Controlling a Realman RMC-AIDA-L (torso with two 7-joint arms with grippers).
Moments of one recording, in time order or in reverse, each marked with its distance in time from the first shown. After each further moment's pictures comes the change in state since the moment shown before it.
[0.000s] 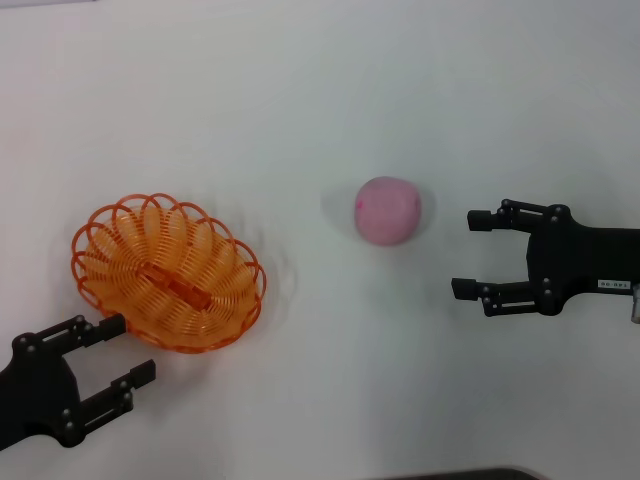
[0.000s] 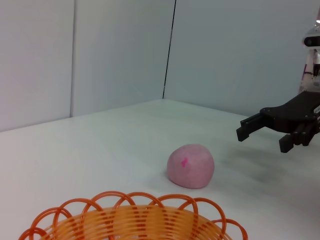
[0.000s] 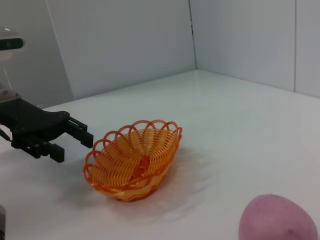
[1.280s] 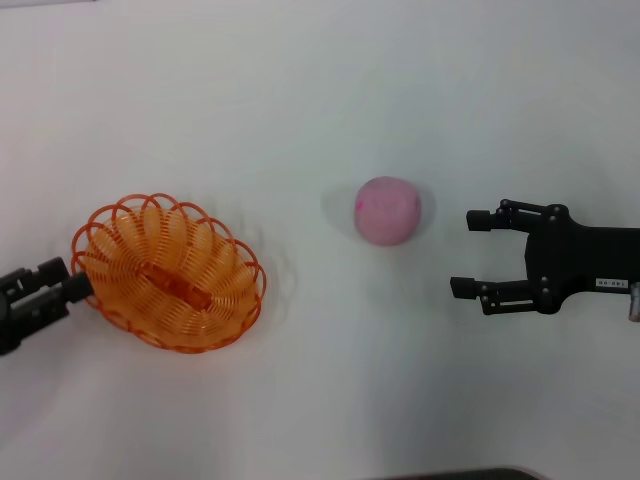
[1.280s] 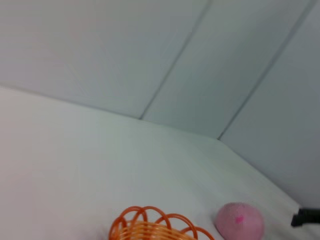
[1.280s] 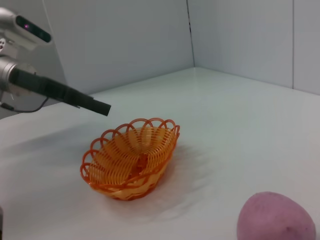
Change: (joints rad) left arm -0.082 0.062 -0.129 0.012 -0.002 0.013 -0.616; right arm 0.003 0.000 -0.006 0.002 0.000 0.012 0.012
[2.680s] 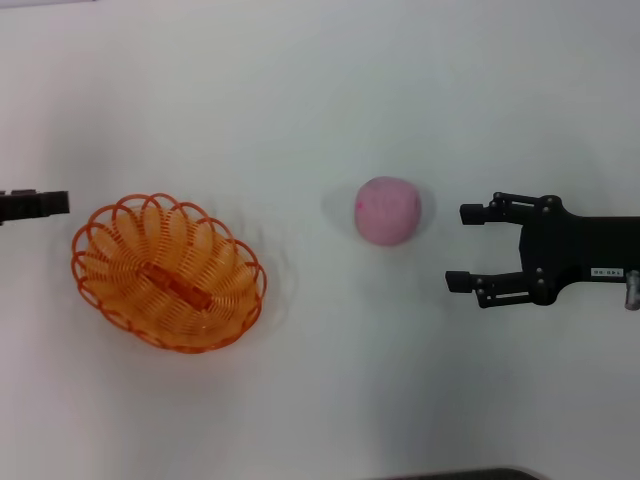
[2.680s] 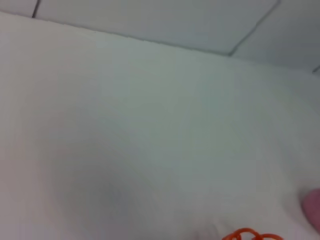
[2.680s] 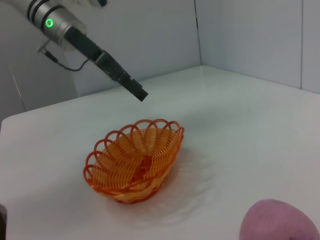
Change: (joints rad) left arm -0.225 0.004 0.215 0.455 0.259 -0.103 -0.665; right arm 0.030 -0.007 -0.010 -0.005 -0.011 -0.004 0.028
